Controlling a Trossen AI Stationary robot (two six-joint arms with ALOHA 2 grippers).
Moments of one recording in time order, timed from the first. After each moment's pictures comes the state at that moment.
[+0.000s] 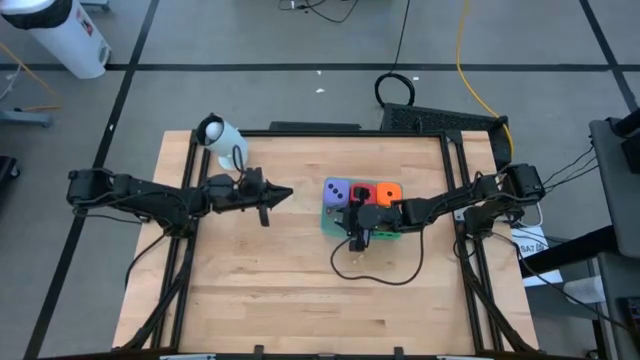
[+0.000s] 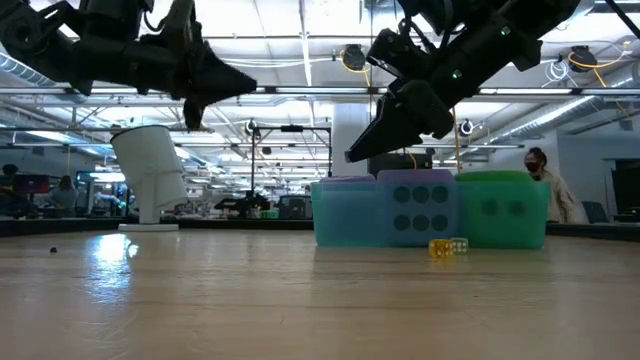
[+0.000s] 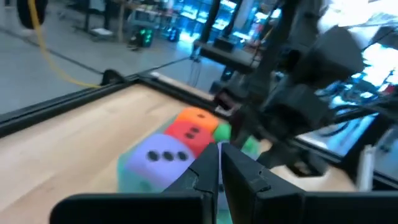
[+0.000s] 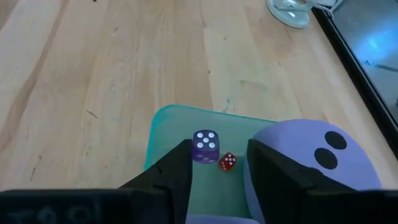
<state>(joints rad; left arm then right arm) 0.10 1.13 0.33 0.75 -0.07 -0.34 0.11 1.58 0.81 0.14 0.34 -0.12</state>
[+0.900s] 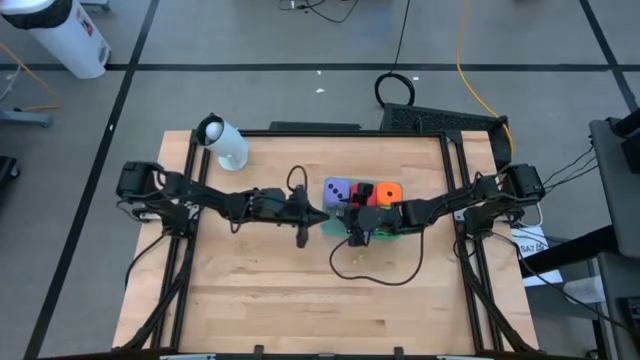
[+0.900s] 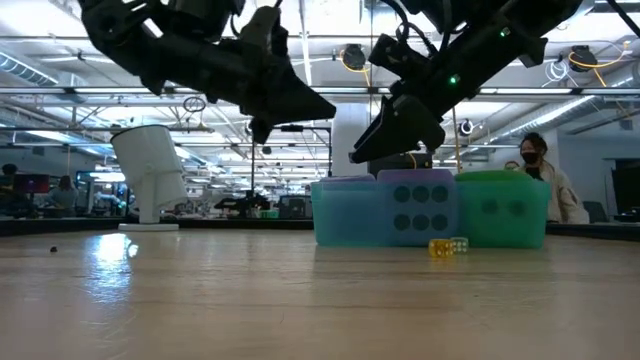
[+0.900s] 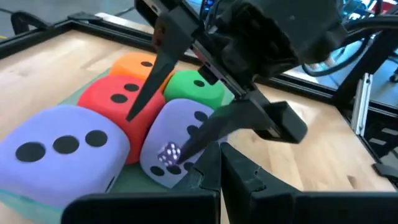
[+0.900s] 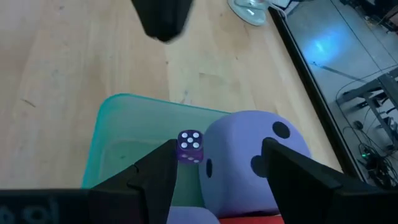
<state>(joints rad) -0.02 1.60 0.70 0.64 -0.01 -0.28 0.12 1.58 0.81 0.14 0.52 -0.18</state>
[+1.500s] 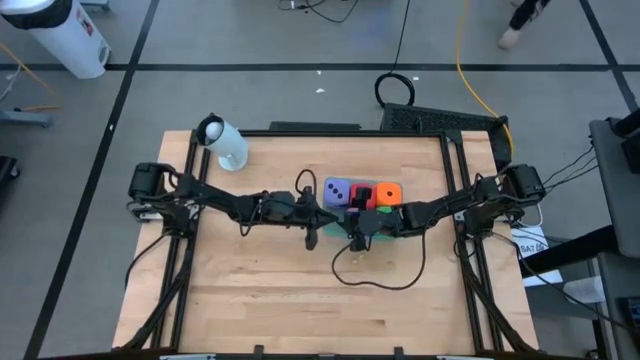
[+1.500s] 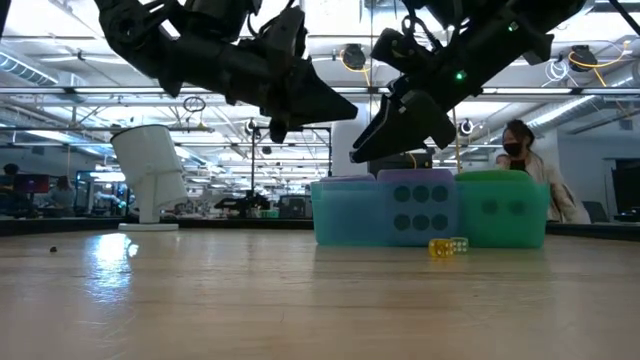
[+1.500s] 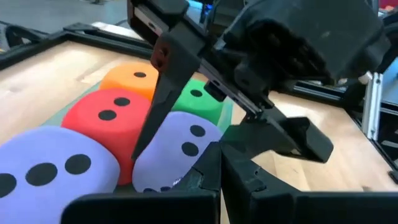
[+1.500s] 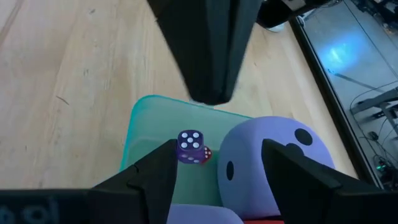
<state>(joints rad) -0.03 1.70 0.79 0.67 -0.03 -0.24 0.15 1.58 0.81 0.13 0.48 -0.19</state>
